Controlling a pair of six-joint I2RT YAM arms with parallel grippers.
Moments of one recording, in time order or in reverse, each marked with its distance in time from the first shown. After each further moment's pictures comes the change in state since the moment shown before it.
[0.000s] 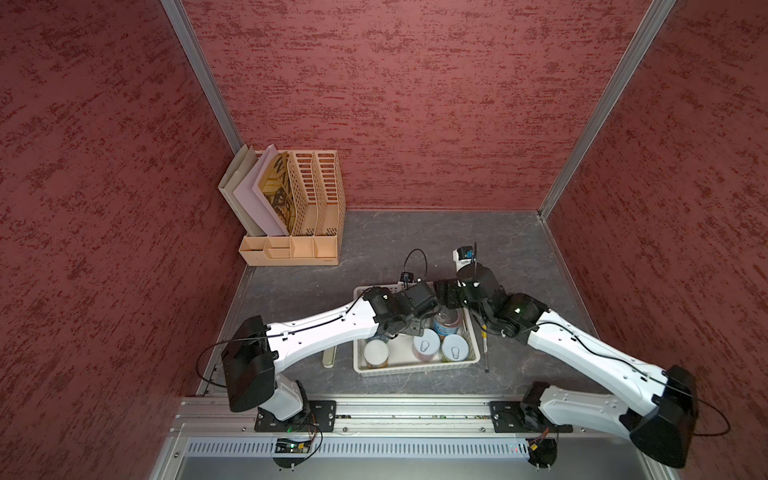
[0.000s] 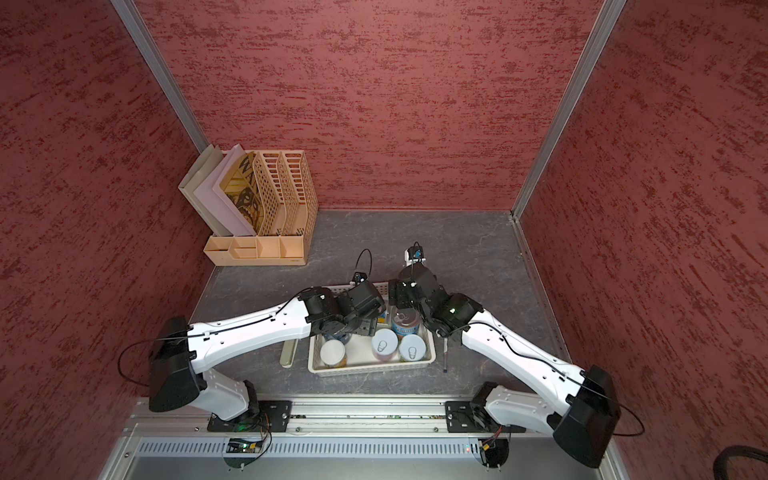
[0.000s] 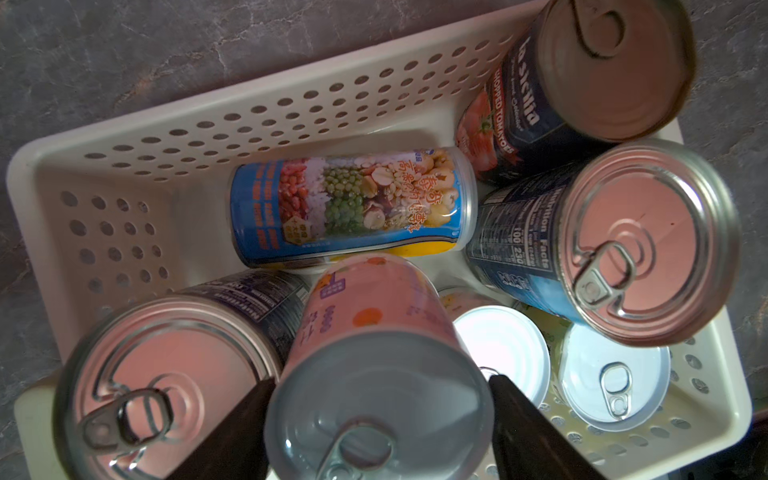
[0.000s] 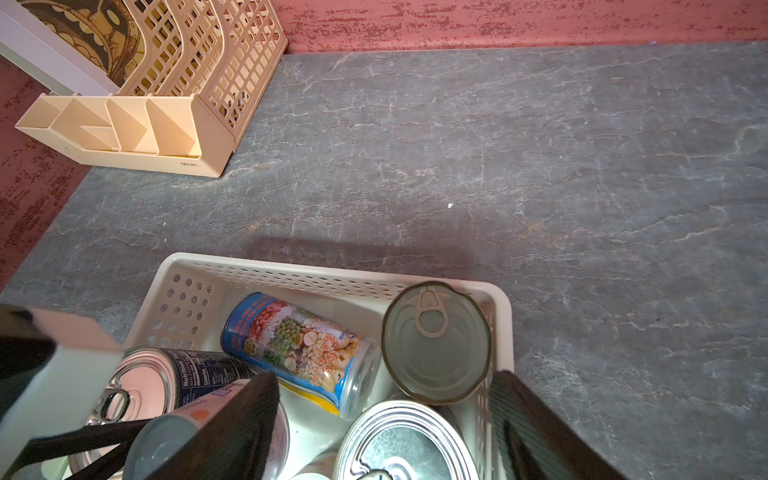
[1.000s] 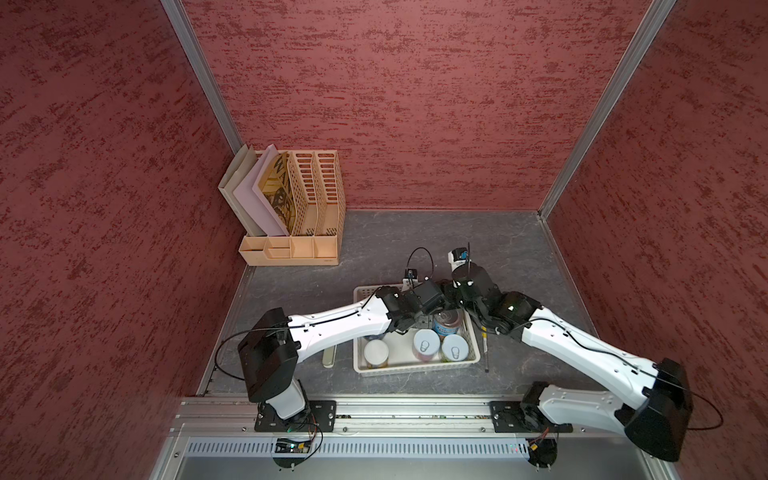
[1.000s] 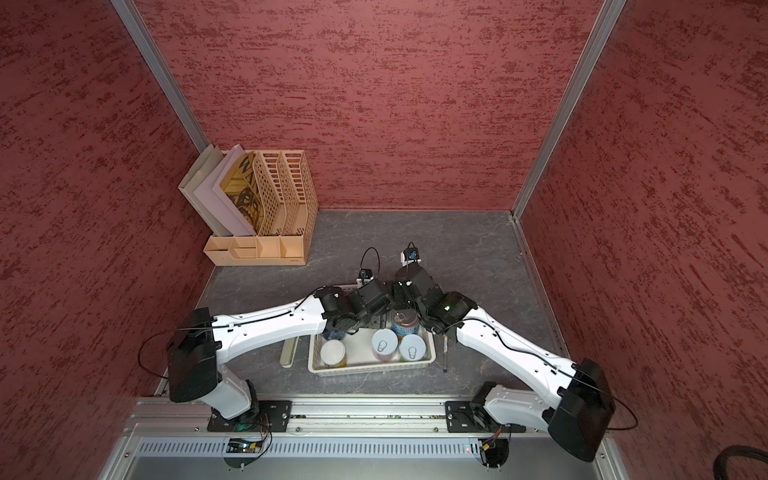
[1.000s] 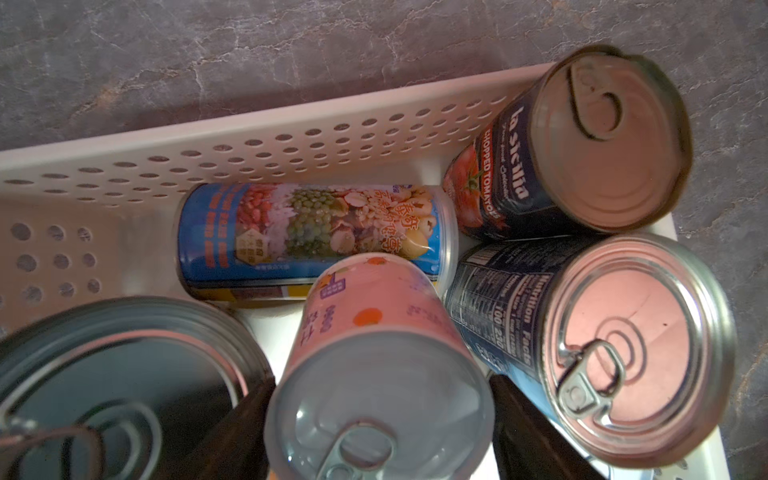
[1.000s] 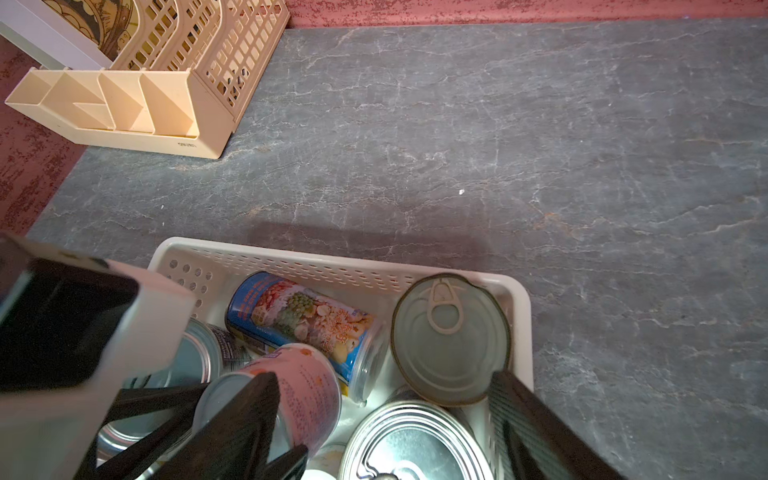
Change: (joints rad) left arm 0.011 0.103 0.024 0.111 -0.030 -0.076; right arm -0.001 0.039 0.000 0.007 -0.032 0.000
